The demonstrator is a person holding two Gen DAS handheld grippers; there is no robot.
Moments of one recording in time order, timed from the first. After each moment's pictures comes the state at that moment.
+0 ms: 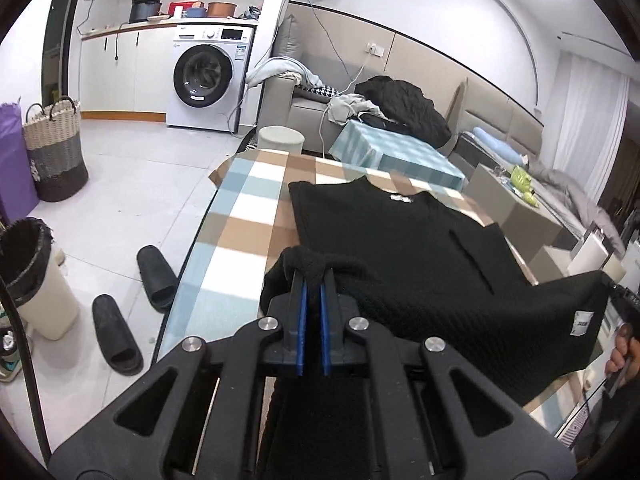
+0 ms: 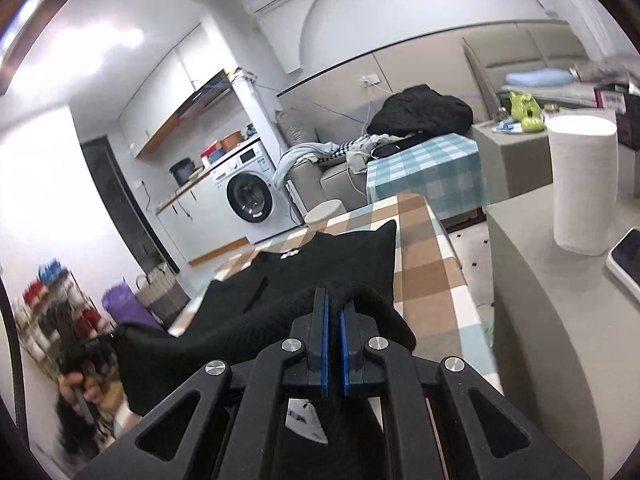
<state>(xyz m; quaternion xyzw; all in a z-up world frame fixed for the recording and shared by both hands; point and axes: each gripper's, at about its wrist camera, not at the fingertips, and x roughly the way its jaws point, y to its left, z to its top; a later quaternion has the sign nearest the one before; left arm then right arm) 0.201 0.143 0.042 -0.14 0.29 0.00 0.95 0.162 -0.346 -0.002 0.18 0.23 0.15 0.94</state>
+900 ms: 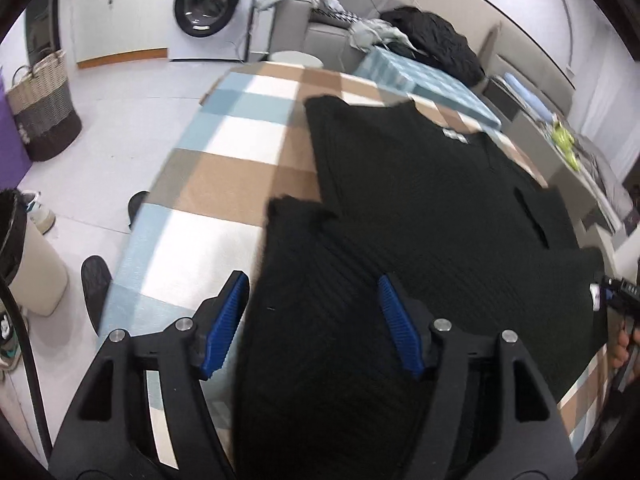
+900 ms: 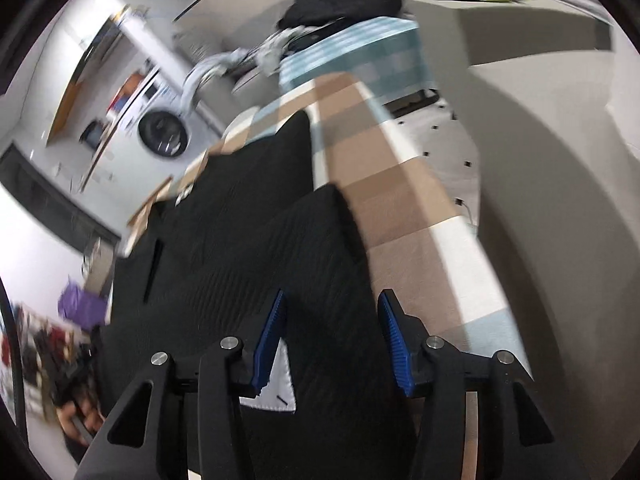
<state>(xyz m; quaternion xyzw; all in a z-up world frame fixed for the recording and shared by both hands) 0.341 0.140 -0.066 -0.13 0.43 0.02 0.89 0.312 -0.345 -0.095 0.21 0.45 0.06 0.87</state>
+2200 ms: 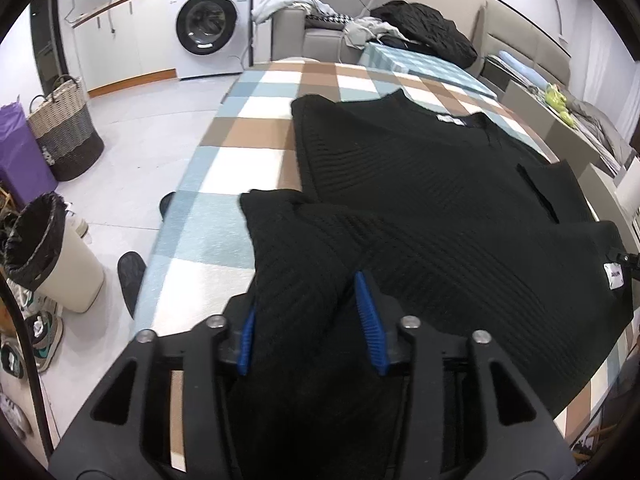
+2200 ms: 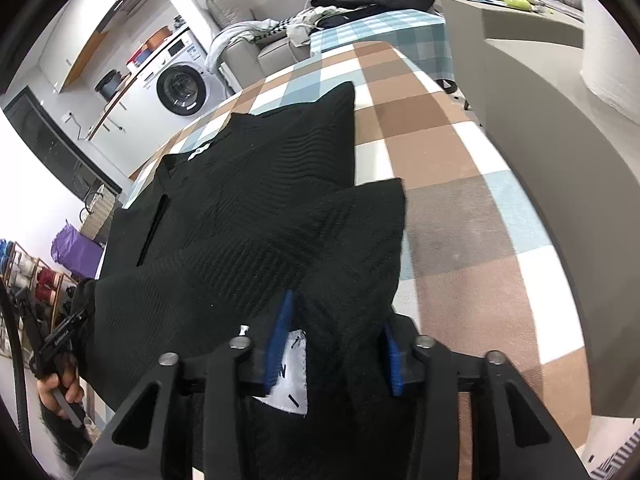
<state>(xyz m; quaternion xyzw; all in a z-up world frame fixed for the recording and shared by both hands) 0.228 0.126 -0.053 -0.07 0.41 0.04 0.91 0.246 -0.304 -0.097 0.15 0.47 0.07 0.87</state>
